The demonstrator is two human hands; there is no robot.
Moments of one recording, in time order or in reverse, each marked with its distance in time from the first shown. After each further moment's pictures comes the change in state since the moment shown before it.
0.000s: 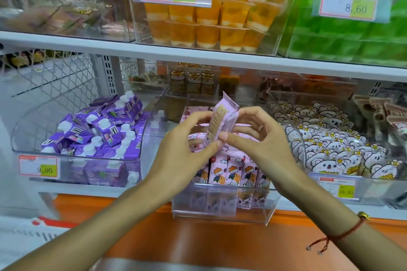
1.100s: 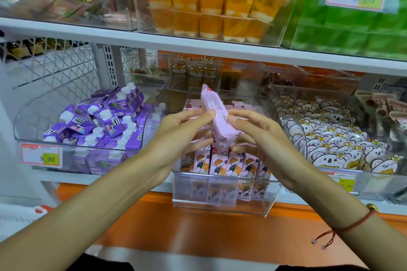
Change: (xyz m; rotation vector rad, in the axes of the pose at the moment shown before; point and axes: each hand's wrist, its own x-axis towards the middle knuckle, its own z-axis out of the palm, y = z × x) left_hand 0.012 0.011 -0.007 -0.577 0.025 -0.532; right_hand 0.000 -0.001 -0.005 0.083 -0.142 0.304
